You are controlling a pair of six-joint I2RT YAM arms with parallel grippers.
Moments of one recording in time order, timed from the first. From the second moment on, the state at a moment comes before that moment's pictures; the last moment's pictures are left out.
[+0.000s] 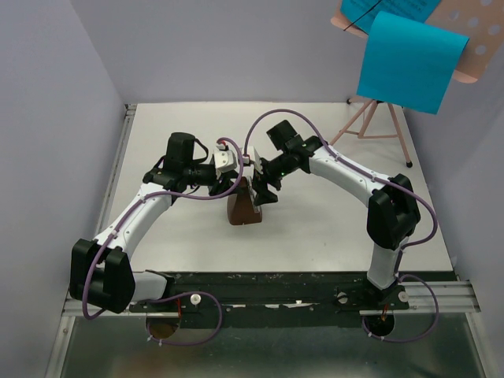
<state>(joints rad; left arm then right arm) -0.31 1.30 0.97 -0.32 0.99 0.61 0.67 1.87 1.56 -0.72 -0.72 -0.77</state>
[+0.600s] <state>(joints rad) -0.31 1.30 0.99 -0.34 0.99 0.62 0.66 1.85 1.58 -0.67 -0.72 -0.68</state>
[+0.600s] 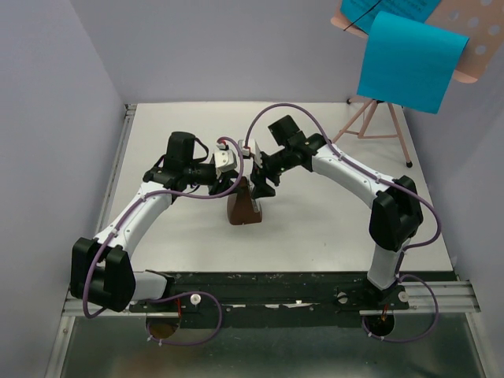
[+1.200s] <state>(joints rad) -0.30 1.32 0.99 -0.33 1.00 0.62 0.66 1.85 1.58 -0.70 -0.77 -0.77</state>
